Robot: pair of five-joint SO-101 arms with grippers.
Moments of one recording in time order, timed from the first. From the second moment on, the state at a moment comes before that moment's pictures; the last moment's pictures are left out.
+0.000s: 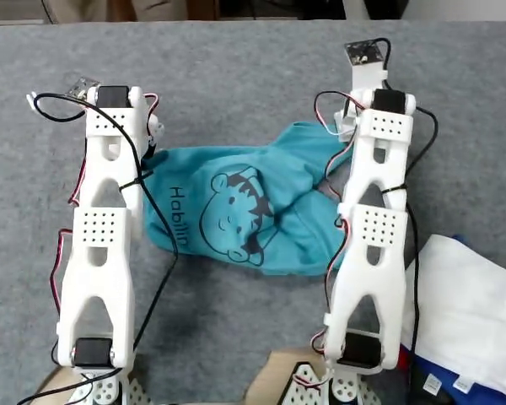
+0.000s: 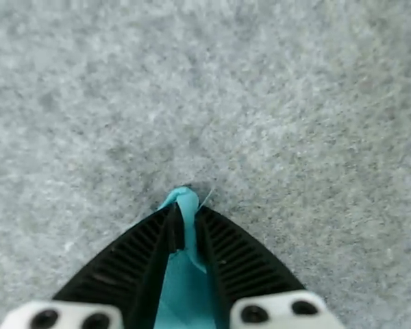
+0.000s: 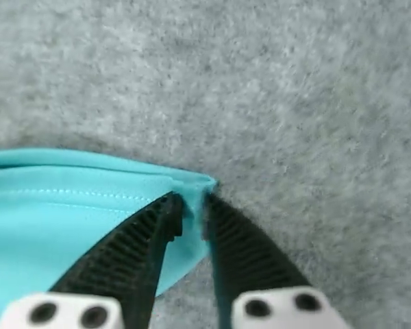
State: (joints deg) left arm -4.4 74.5 -84.6 99.6 44.7; right arm 6.9 76.5 -84.4 84.6 9.1
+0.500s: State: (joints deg) left arm -4.4 74.5 -84.6 99.6 44.7; right arm 6.9 76.5 -84.3 84.2 8.9
